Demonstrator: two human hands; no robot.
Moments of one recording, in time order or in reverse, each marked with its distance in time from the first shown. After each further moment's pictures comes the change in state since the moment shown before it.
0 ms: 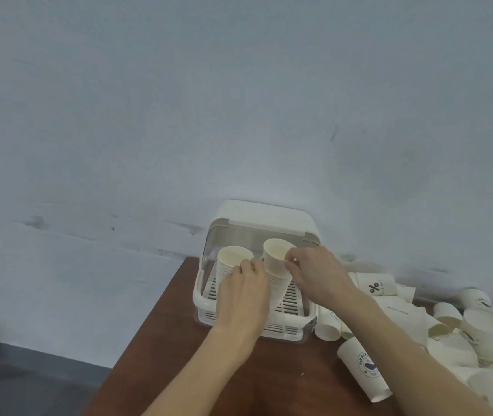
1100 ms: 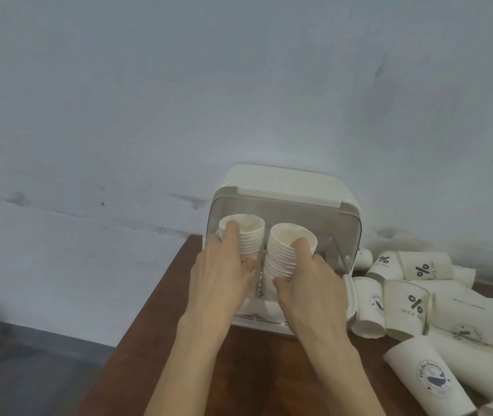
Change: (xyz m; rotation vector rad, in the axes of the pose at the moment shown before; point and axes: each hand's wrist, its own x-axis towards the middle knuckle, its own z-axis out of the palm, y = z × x) left_hand 0.026 -0.061 0.046 -0.388 -0.018 -0.228; right_hand -0.004 -0.038 0.100 0.139 0.233 0.254
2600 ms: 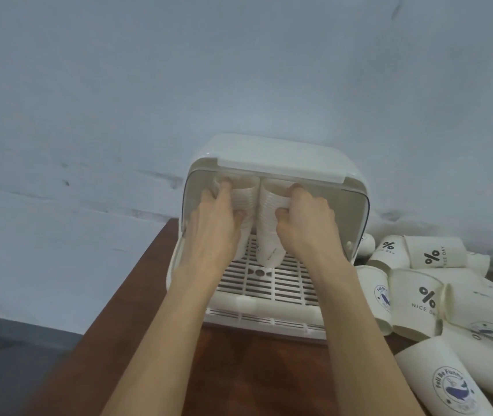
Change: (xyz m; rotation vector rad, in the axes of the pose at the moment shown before) left_hand 0.064 -0.016 0.057 -0.047 0.015 0.039; right_hand 0.087 0.014 0.013 0.053 -0.149 0.029
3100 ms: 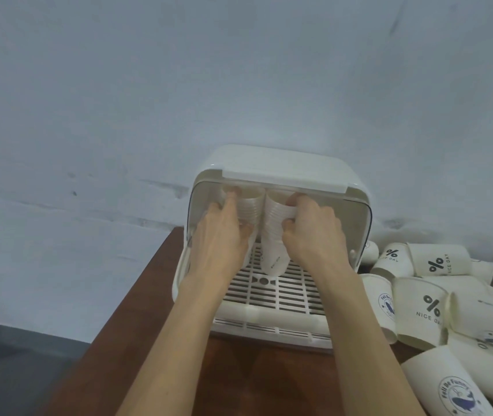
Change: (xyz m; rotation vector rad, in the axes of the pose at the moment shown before) left_hand -0.001 0.000 0.001 -0.030 -0.006 0.015; right_hand -0.001 0.000 -0.002 -0.013 0.025 0.051
